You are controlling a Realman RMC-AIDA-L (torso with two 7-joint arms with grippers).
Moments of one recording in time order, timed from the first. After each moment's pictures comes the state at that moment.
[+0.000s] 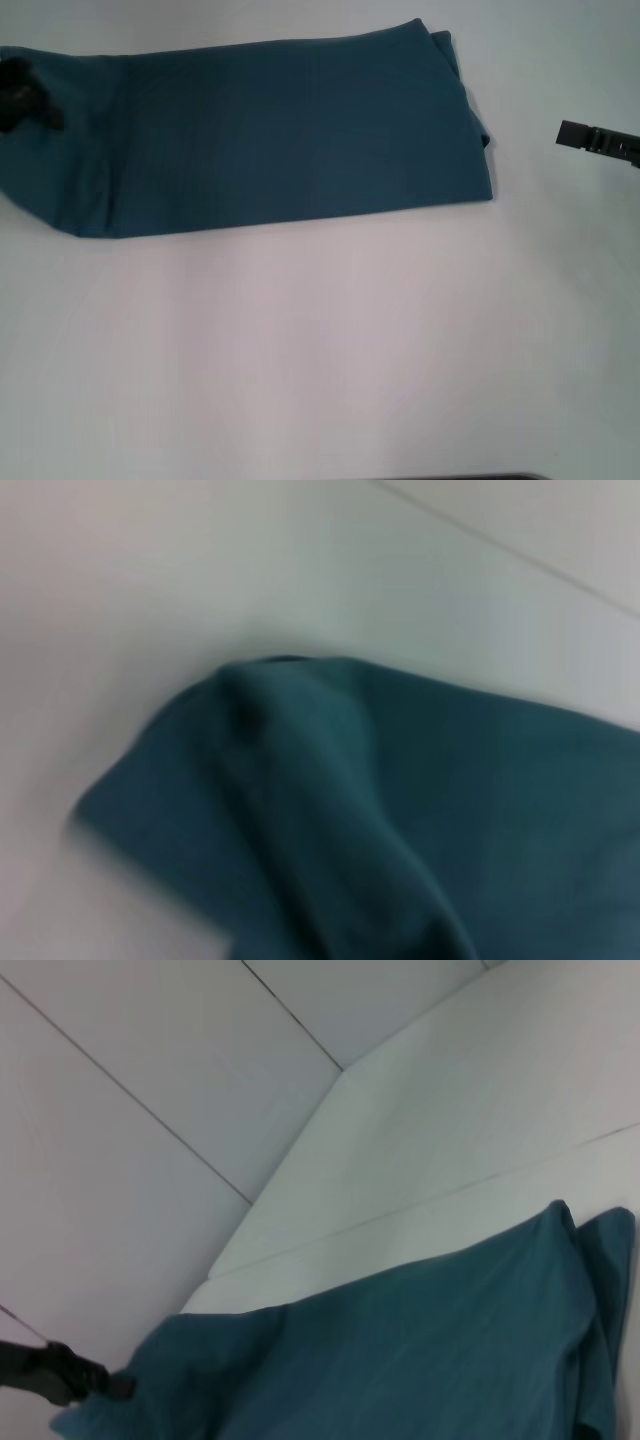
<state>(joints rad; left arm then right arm) -0.78 -1.90 -2.44 -0.86 -0.52 1.55 -2.89 0.35 1.98 -0.53 -0.64 -1.94 -1.58 1.87</state>
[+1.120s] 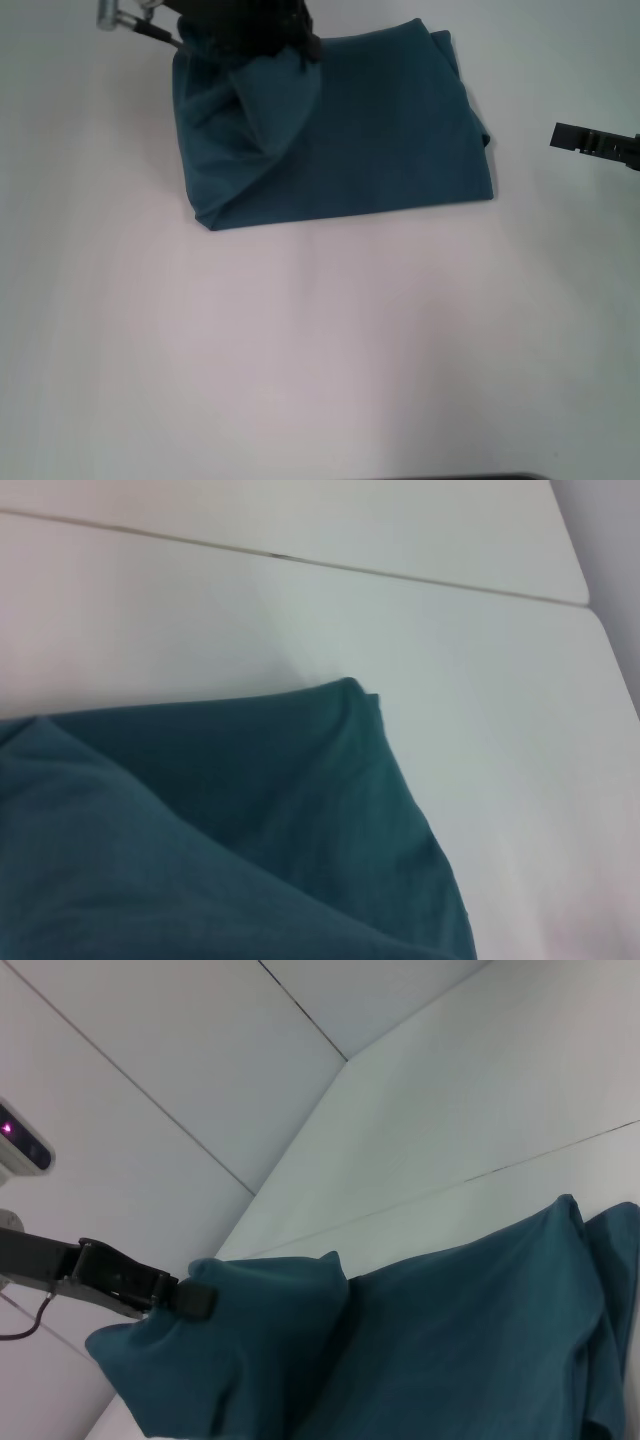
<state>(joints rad) -1.09 -2.06 -2.33 -0.75 -0.62 1.44 -2.90 0.36 1.98 -0.54 -0.64 -1.95 -1.58 1.87</state>
